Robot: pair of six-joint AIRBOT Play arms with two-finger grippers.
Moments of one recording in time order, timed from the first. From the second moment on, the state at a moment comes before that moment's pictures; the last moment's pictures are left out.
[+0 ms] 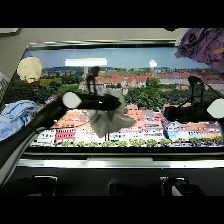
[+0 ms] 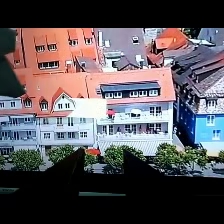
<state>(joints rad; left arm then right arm) -0.65 -1.47 1.33 0.84 -0.68 -1.56 0.00 -0.92 1.03 -1.37 1.29 1.65</state>
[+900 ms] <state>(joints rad) -0.23 -1.50 1.45 0.78 -0.92 -1.62 -0.38 -0.97 0.90 -1.14 1.45 1.68</state>
